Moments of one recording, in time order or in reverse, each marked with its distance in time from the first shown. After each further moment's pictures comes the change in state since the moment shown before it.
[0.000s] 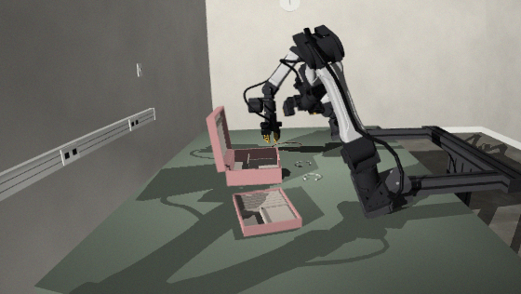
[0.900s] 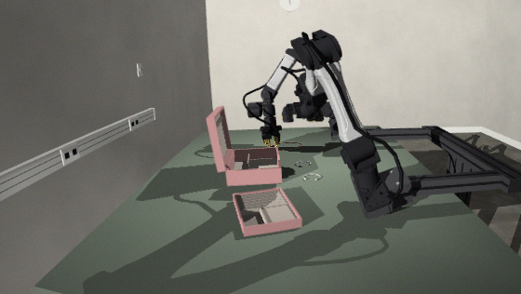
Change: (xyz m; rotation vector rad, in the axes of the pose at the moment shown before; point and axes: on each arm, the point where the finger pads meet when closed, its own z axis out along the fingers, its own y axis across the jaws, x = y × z) left arm 0.020 0.003 0.016 0.003 -0.048 0.055; right arm 0.001 0.000 0.020 -0.028 0.012 -0.044
